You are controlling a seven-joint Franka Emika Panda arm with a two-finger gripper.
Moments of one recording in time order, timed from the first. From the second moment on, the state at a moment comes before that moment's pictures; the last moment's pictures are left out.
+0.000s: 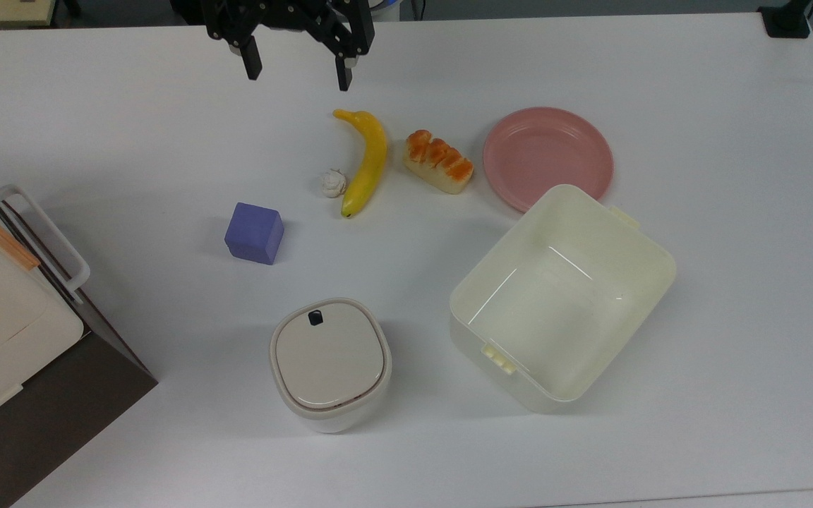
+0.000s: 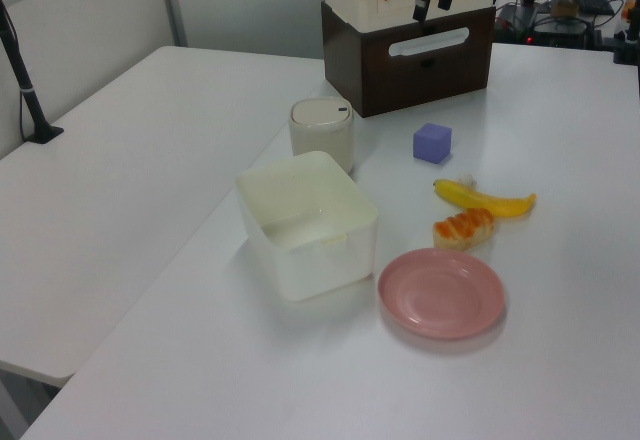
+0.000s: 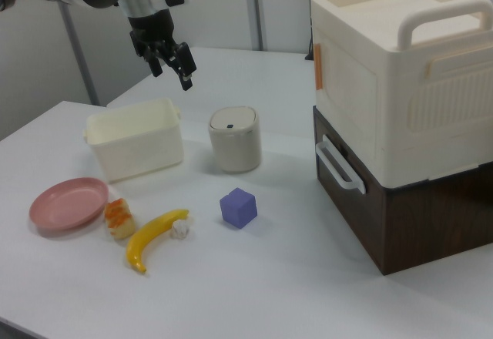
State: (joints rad) arm 0.30 0.13 -0.37 -1.45 0.11 1.78 0.15
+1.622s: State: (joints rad) arm 0.36 0.51 -0.30 -1.37 -0.54 2.13 1.07
